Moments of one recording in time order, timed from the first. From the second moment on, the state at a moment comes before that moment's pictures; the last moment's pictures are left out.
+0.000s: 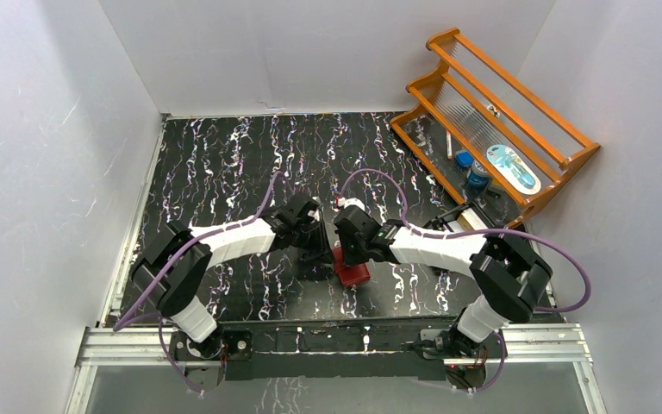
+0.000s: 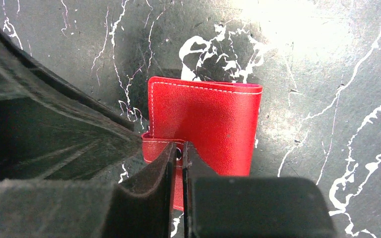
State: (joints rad) left arm -0.75 1.63 0.88 -0.26 0.28 -0.87; right arm 0.96 1.56 0.88 -0.35 0.11 0.58
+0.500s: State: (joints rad) left arm -0.71 1.55 0.83 -0.25 0.28 -0.90; right arm 0.97 1.47 0.74 -0.19 0.15 0.69
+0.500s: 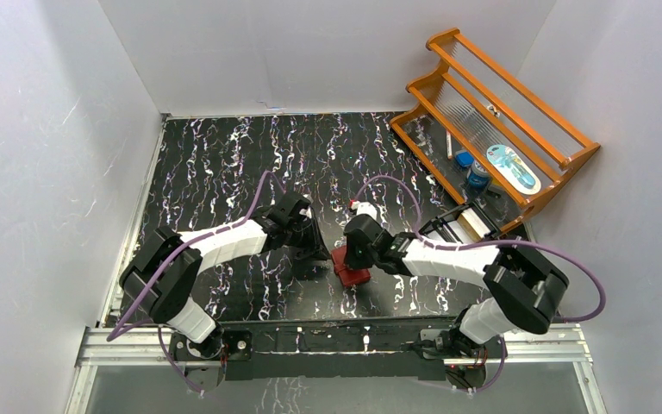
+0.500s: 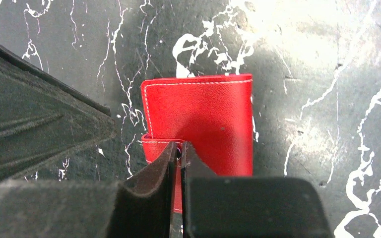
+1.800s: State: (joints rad) left arm -0.71 1.48 0.84 -0.38 0.28 -0.85; right arm 1.14 1.38 0.53 0.02 0.35 1.04
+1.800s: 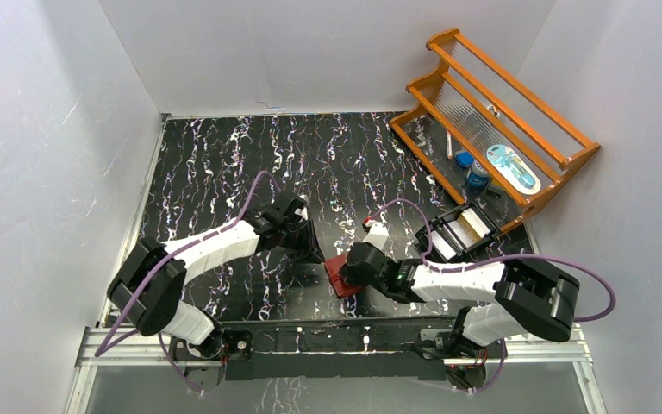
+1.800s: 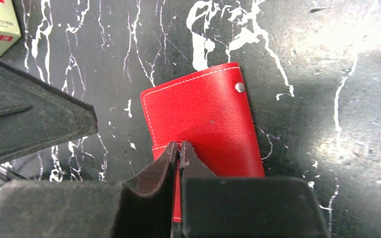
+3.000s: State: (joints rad) left arm -0.79 1.39 0.87 -0.42 0.16 -0.94; right arm 1.26 1.20 0.41 -0.08 0.34 1.20
